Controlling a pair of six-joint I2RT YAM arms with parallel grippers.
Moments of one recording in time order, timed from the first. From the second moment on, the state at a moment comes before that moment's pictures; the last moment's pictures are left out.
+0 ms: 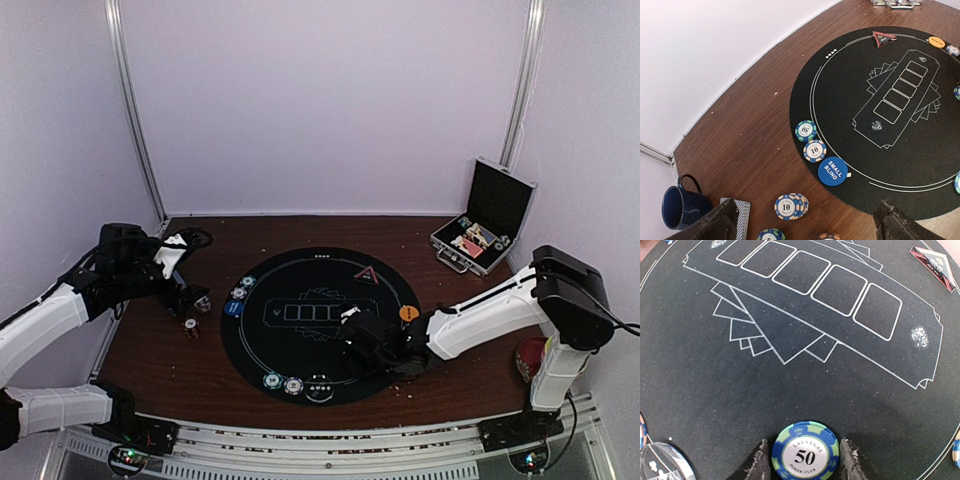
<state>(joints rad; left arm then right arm) -0.29 0.95 0.68 -0.31 0.24 0.51 1.16 1.79 0.89 -0.07 0.38 0.51</state>
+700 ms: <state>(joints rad) -0.29 0.95 0.68 -0.31 0.24 0.50 1.18 1.73 0.86 -0.17 0.46 0.53</state>
